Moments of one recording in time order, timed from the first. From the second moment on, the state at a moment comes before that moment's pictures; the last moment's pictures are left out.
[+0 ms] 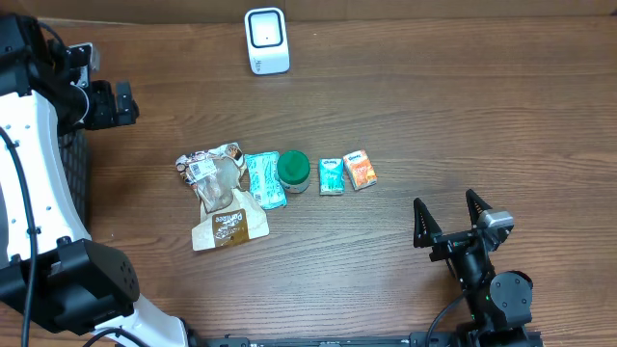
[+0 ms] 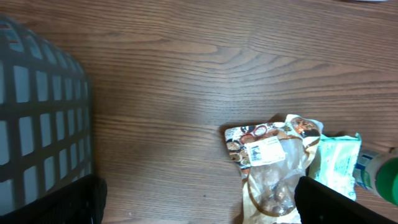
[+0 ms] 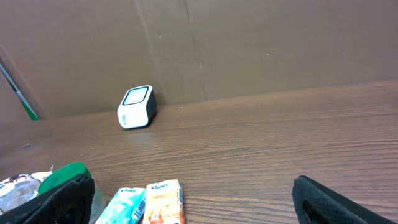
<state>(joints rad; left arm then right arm) 0.36 1.83 1.92 -1.31 0.17 0.17 0.17 0.01 0.02 -0.03 -0.06 0.22</state>
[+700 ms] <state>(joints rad) 0.36 1.83 1.92 -1.31 0.15 0.17 0.17 0.01 0.02 -0.03 -0.06 0.22</state>
